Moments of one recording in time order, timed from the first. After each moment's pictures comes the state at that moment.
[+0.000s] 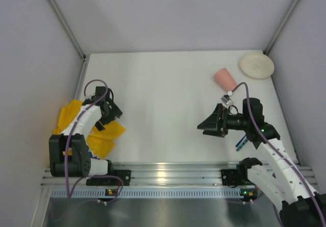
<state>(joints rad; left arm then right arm) -0.01 1.32 0.86 -0.69 -0.23 -0.71 0.24 0.76 0.61 -0.42 -0.97 0.82</state>
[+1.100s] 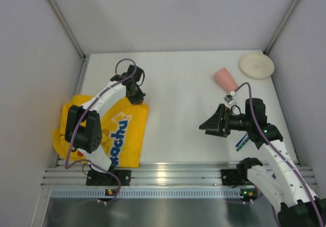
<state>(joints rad) -0.31 1.66 1.21 -0.77 -0.15 -0.90 0.20 0.72 0.63 -0.52 -0.96 0.76</state>
